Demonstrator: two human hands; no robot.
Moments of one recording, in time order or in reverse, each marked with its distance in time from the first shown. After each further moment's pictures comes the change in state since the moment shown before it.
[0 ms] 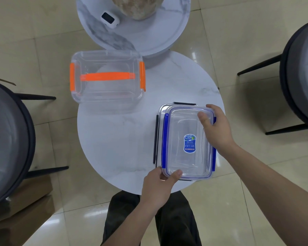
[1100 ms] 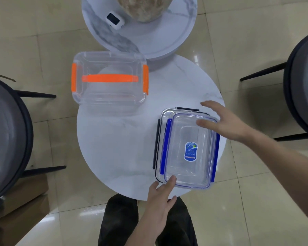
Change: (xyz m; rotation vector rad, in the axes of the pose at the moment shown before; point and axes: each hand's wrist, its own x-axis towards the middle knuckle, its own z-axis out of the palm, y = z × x) left_hand 0.000 -0.006 0.016 -0.795 -0.079 -0.464; right_hand 0.042 -0.025 -0.038 -0.310 -0.453 -0.161
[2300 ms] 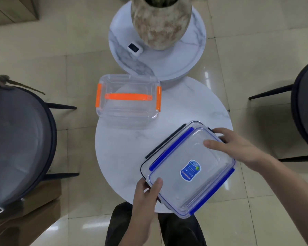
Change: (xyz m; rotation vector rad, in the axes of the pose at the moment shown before) left_hand -0.065 0.046 -0.023 0.131 0.026 0.477; right_hand -0.037 -0.028 -0.013 0.302 -0.147 0.170
